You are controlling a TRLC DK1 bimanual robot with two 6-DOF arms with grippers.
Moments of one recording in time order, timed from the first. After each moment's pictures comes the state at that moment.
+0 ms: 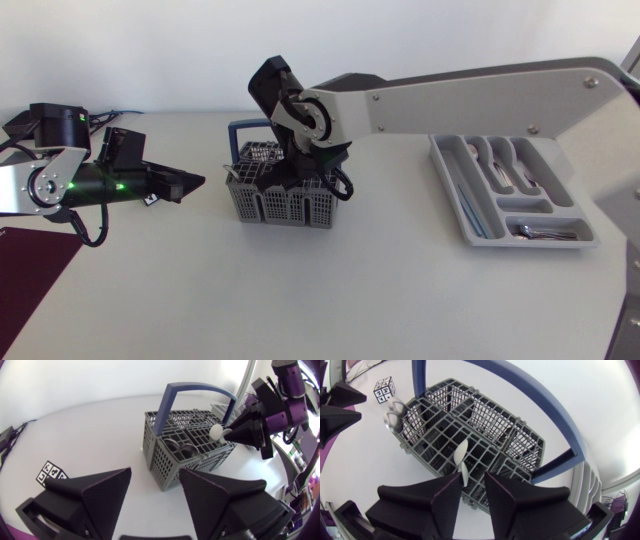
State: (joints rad) left arm 0.08 1.49 0.77 0.01 0.56 0.24; right arm 0.78 2.06 1.66 -0.60 0.32 0.13
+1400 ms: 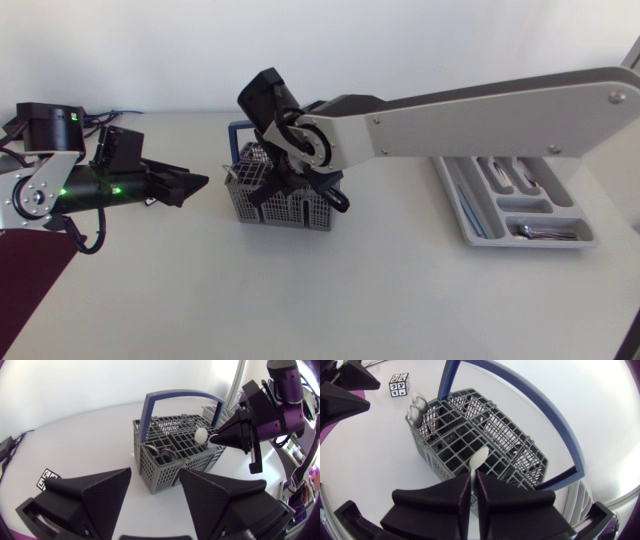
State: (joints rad) left arm 0.04 1.38 0.72 0.01 0.56 0.24; right arm 0.84 2.00 1.53 -0.43 0.36 -0.01
